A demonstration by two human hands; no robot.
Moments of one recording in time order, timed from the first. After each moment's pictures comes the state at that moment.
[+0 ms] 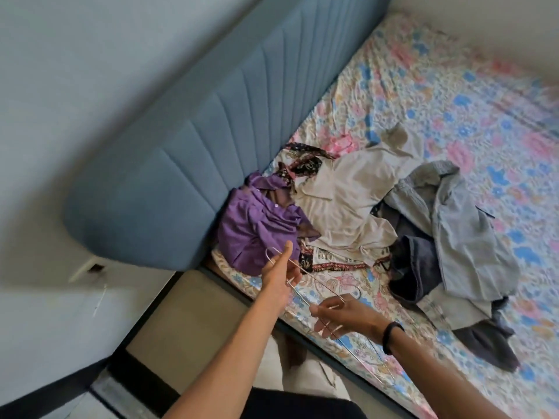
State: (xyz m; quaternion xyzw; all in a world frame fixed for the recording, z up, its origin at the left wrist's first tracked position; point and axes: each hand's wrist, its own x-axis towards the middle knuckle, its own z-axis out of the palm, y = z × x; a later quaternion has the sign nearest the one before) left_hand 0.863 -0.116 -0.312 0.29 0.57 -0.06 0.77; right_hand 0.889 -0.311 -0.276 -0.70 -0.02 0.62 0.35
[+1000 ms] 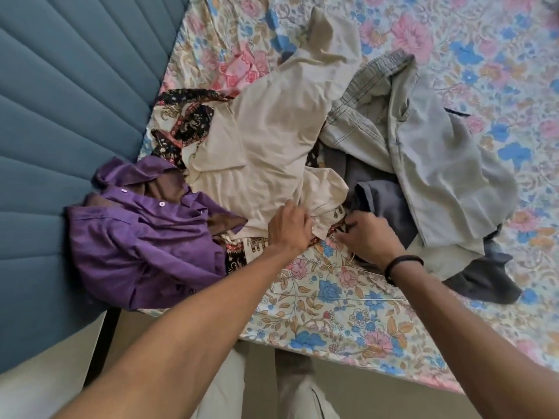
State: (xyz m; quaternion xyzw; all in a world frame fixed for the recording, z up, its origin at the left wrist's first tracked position) left_hand 1.041 -0.267 -0.513 0.95 0.02 -0.16 0.28; right_hand 1.050 -0.450 -0.445 -0.93 0.05 0.33 0.17
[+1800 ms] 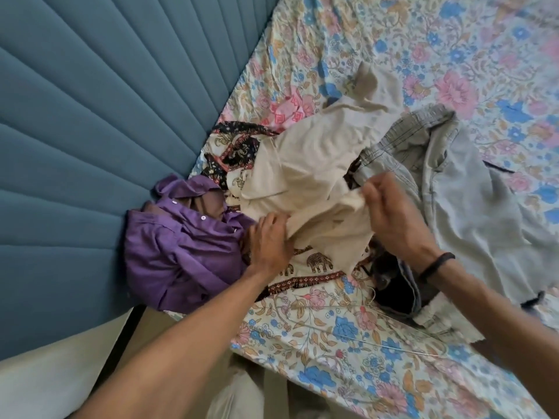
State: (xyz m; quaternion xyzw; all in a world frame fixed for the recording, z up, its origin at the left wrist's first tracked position) left_hand 1.042 -0.184 -0.494 0.96 0.11 -0.02 0.27; right_hand 1.129 -0.408 -0.359 -0.89 -0.13 0.11 0.43
